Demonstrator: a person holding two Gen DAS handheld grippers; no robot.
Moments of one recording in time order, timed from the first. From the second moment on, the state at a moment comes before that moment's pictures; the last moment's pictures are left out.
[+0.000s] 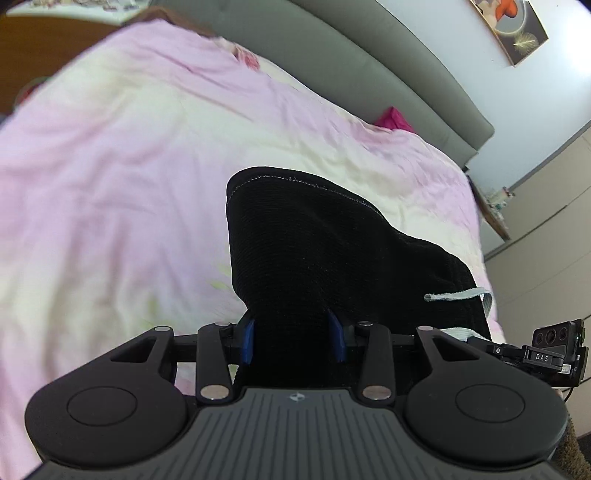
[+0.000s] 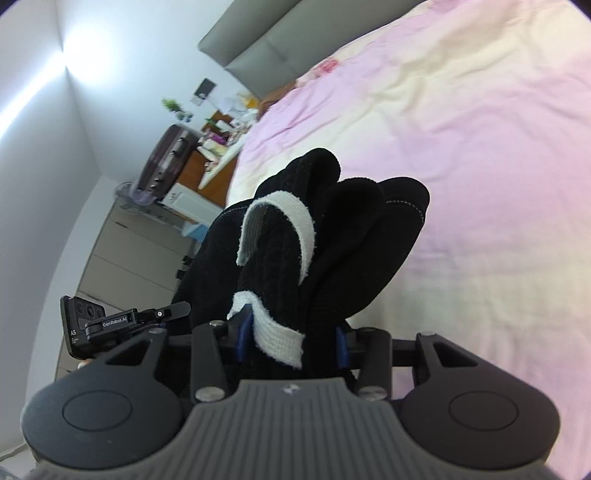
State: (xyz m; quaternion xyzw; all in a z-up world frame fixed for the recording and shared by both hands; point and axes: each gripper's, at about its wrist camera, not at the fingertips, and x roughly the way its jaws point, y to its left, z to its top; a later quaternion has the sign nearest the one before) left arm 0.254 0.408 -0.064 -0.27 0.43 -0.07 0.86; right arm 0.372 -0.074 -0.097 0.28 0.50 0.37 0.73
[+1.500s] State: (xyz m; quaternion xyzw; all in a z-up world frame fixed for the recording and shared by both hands) left arm 0.165 0.456 -0.163 -0.02 0.44 0.04 0.90; right arm 0.319 0.167 -0.171 -0.04 0.40 0.35 0.85
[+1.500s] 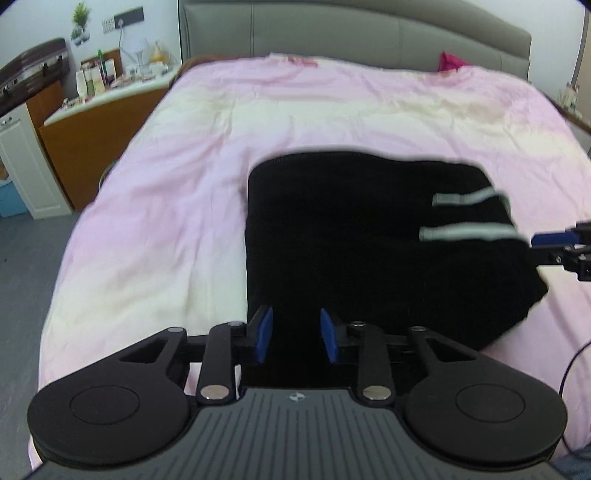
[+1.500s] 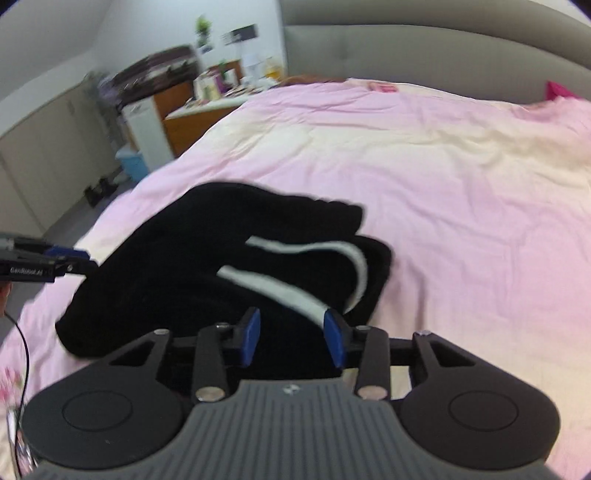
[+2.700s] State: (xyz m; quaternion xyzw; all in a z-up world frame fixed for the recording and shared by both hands) left arm -0.015 0.253 0.030 0.12 0.20 0.20 0.95; right arm 0.115 0.016 0.029 -0.01 0.20 0.29 0.94
